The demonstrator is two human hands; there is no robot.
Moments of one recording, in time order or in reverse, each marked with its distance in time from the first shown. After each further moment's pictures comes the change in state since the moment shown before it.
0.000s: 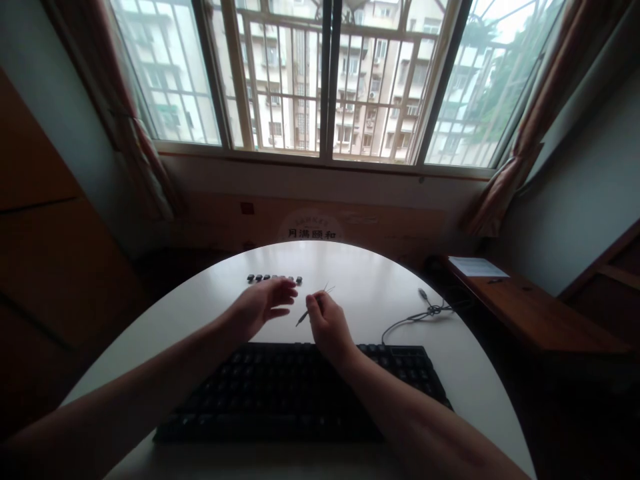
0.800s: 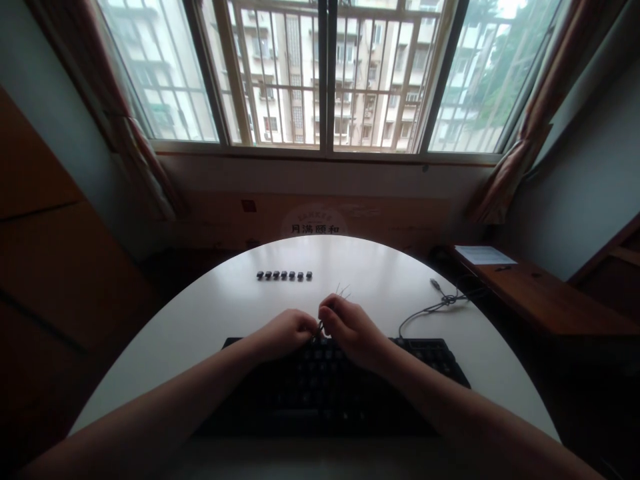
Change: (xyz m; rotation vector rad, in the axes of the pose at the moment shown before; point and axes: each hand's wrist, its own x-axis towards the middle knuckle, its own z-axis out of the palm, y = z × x) left_hand 0.000 -0.048 -0.012 1.039 -0.470 0.304; right_hand -0.023 -0.029 -0.031 0.065 -0.380 0.008
